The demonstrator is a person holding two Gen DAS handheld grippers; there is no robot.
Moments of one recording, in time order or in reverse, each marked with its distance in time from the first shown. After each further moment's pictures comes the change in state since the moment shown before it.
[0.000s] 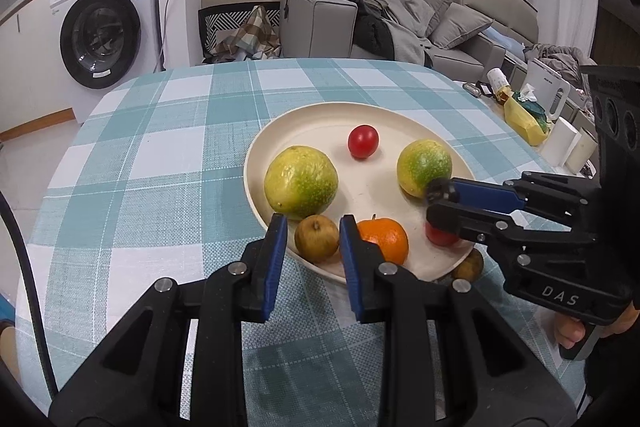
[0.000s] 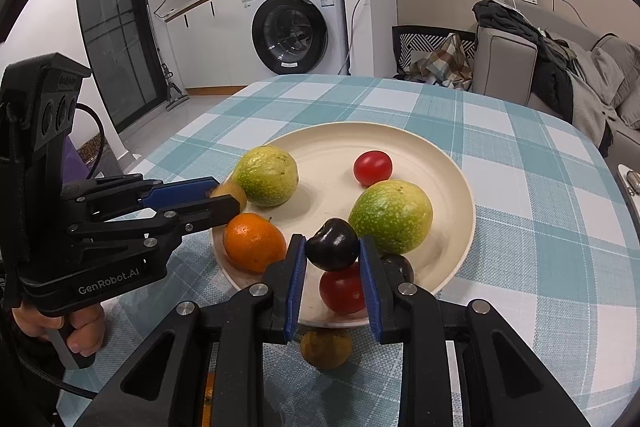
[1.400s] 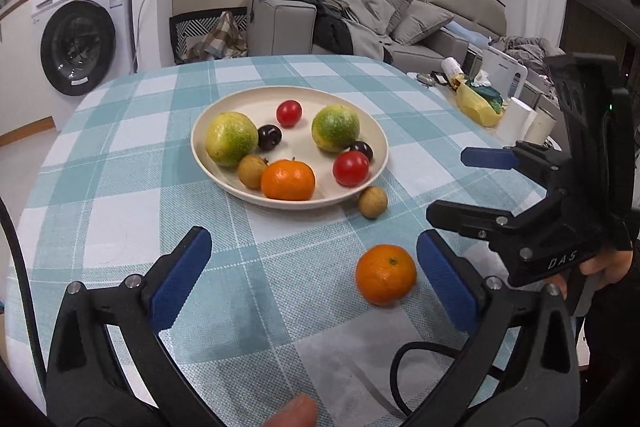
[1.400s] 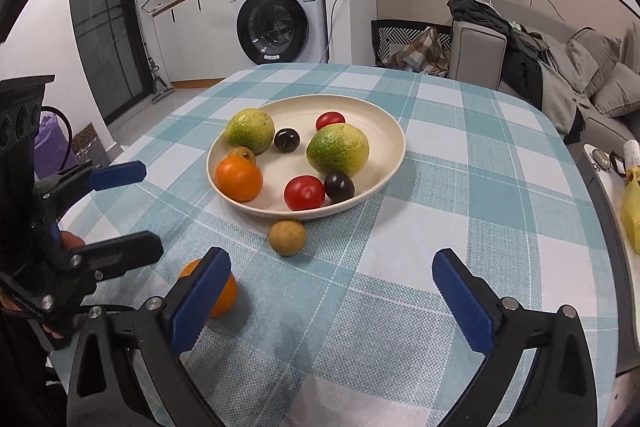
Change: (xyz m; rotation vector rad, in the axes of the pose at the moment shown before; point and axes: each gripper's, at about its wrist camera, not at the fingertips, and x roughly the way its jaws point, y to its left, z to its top) left arm -0.069 -0.053 -0.049 0.054 -0.004 -0.093; right arm -0.066 -0.019 -0.047 0.015 0.035 -0.065
